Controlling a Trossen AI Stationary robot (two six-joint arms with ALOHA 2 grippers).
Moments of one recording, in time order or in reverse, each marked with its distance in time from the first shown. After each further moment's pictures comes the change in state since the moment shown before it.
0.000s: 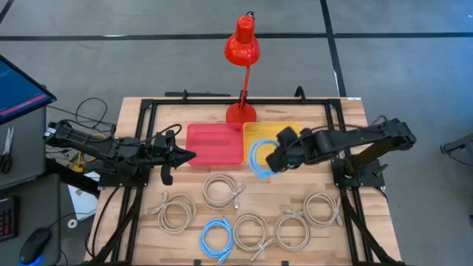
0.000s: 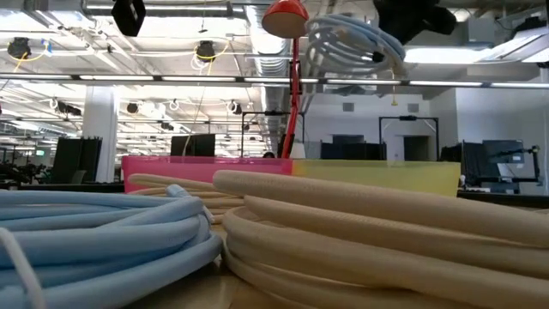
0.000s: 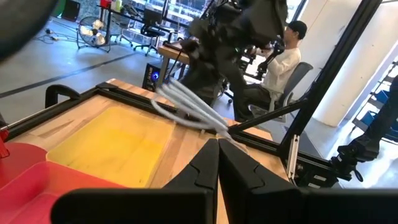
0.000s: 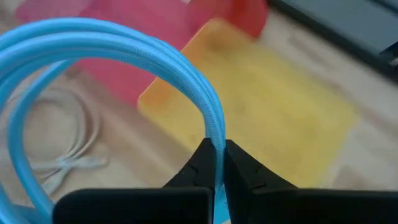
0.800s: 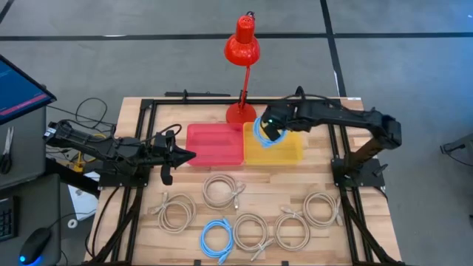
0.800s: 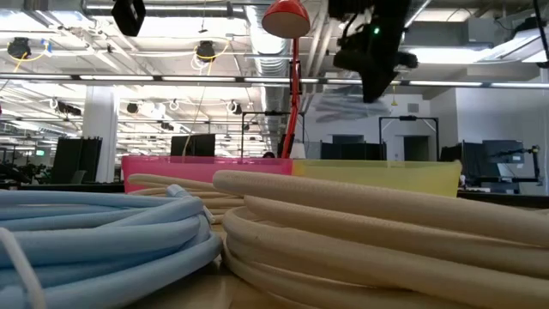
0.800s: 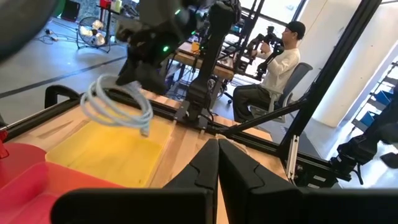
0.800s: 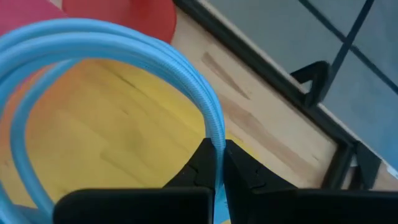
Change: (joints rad) left arm 0.000 0.000 0.000 0.004 0.000 0.000; right arm -0.435 0.121 -0.006 0.059 -0.037 -0.439
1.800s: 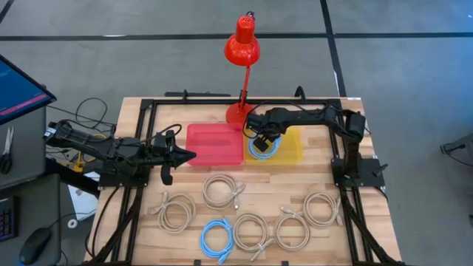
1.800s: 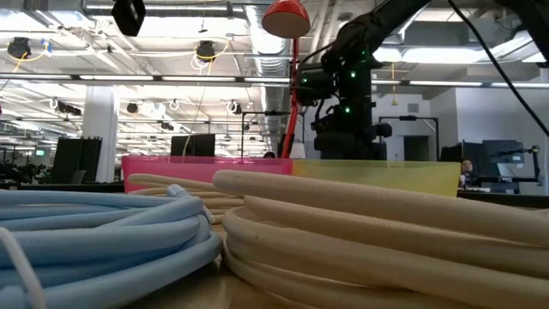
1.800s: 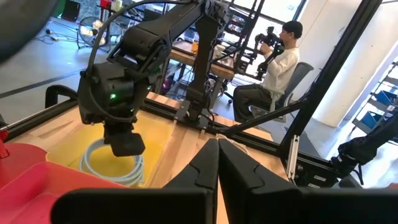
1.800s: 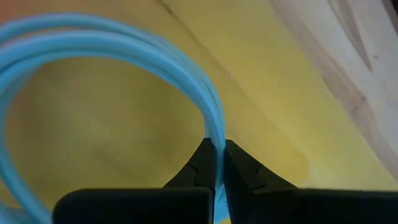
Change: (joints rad) left arm 0.000 0.000 0.000 -0.001 0.000 0.000; right arm -0.080 0.368 -0.037 0.173 -0.231 -0.118
